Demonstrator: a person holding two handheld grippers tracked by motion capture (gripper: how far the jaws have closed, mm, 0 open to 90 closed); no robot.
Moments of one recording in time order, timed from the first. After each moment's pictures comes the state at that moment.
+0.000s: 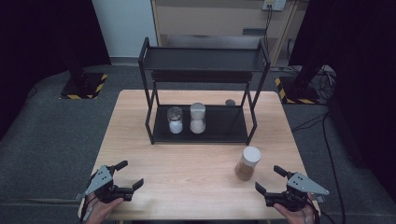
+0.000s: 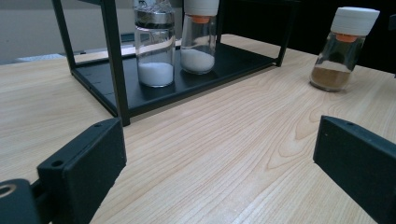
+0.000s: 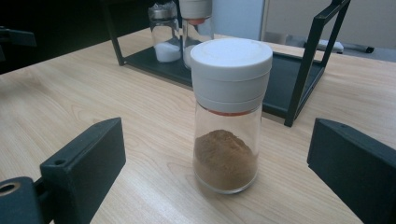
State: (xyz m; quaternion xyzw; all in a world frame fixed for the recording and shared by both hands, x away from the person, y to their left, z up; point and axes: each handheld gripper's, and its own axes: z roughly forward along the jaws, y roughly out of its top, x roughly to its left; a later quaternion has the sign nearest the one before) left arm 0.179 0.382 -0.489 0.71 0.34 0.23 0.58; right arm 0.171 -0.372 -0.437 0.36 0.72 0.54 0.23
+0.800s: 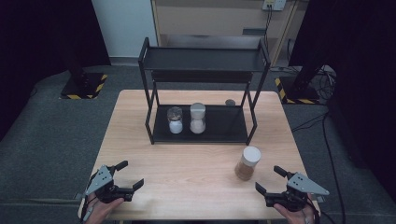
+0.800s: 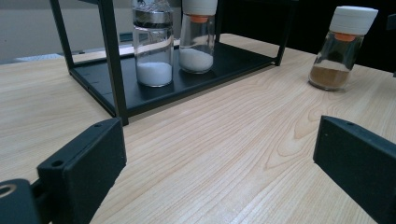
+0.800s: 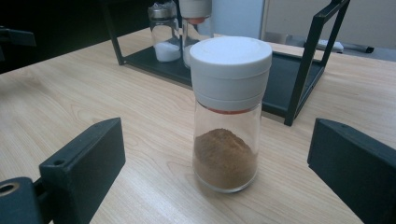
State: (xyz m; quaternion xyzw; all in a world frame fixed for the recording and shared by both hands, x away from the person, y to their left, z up) left arm 0.179 0.382 -0.489 0.71 0.33 0.23 0.58; right arm 0.171 -0.372 -0.438 0.36 0.72 0.54 0.23
